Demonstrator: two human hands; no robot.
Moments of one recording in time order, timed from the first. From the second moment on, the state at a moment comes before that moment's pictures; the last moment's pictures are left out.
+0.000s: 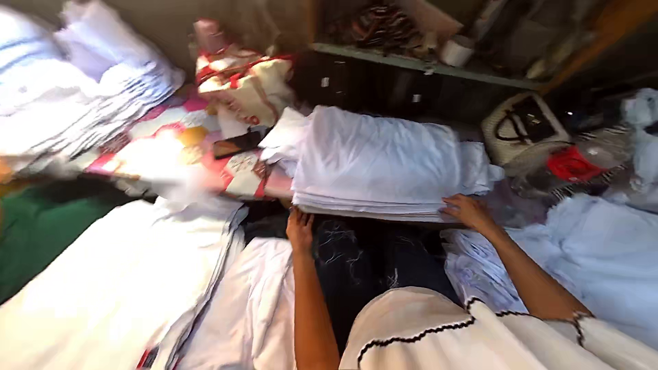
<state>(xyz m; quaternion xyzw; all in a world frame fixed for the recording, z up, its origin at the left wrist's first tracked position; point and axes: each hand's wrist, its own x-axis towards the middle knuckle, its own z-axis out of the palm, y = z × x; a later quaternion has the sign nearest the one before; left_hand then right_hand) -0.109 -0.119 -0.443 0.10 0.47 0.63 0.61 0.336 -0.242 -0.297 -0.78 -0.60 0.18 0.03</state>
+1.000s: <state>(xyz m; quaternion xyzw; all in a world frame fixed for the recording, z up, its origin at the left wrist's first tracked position) -0.093 -0.122 -0.400 0.04 0.46 0.73 0.50 0.469 -0.062 -0.273 -0.86 -0.43 0.02 0.27</state>
